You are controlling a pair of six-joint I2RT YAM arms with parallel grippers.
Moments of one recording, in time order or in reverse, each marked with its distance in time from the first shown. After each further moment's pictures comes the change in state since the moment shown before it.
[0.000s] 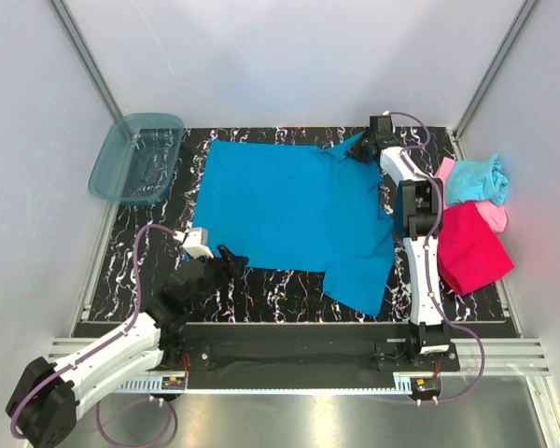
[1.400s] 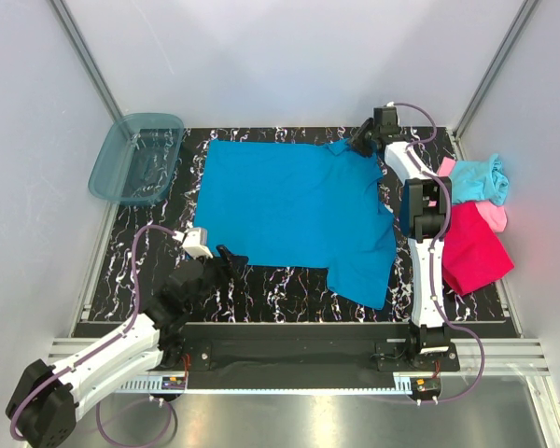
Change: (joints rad) left arm -0.001 -0.021 0.000 -0.003 0.000 0.010; right arm 0.000 -0.133 -0.088 0.014 -0.003 -0.001
